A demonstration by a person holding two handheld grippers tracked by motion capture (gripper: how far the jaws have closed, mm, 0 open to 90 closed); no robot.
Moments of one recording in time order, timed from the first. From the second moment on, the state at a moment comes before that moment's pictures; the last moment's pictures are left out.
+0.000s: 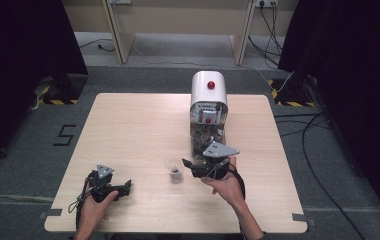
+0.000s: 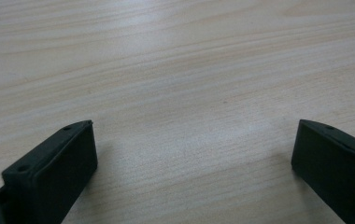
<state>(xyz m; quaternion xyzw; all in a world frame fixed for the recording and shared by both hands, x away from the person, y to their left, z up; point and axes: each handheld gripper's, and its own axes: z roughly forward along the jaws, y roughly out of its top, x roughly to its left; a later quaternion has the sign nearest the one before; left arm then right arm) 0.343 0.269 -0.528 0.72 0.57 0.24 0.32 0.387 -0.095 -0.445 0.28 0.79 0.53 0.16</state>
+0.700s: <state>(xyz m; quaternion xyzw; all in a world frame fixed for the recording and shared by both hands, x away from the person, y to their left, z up) 0.343 0.269 -0.528 0.72 0.57 0.24 0.32 0.378 -0.123 -0.447 0.31 0.78 0.52 0.16</state>
